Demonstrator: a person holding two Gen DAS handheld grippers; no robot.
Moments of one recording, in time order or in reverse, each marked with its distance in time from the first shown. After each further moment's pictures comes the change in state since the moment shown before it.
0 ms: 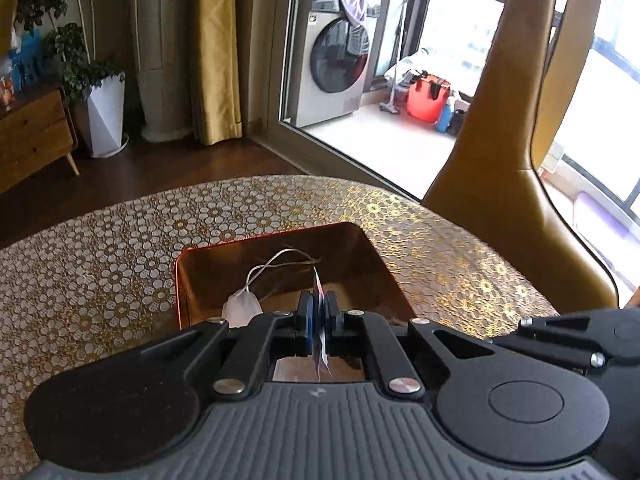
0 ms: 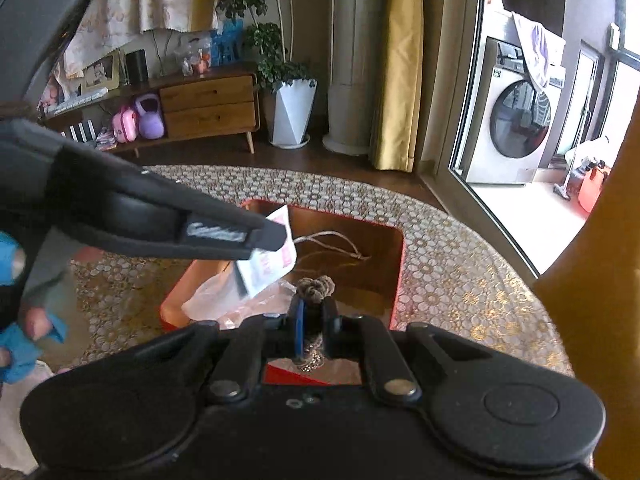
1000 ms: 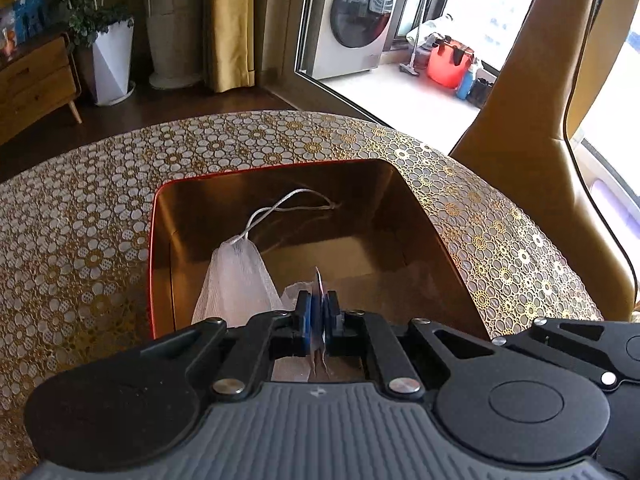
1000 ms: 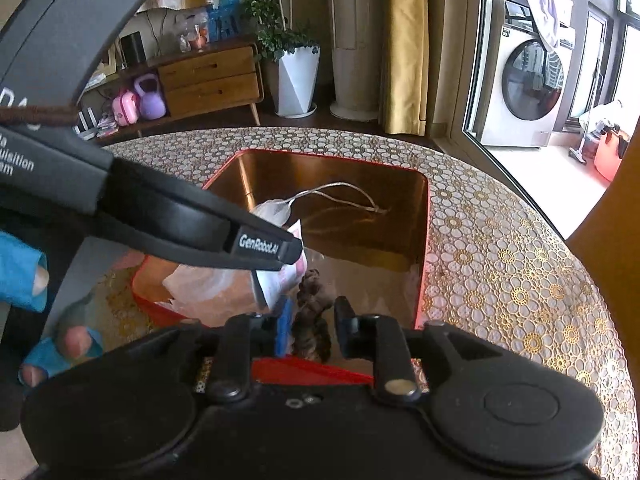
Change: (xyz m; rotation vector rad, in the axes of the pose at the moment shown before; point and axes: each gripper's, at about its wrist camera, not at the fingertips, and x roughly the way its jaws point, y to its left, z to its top) left arm 0.053 0.008 -0.022 -0.057 0.124 0.022; right arm 0.040 -0.005 -0.016 0.051 0.076 0.051
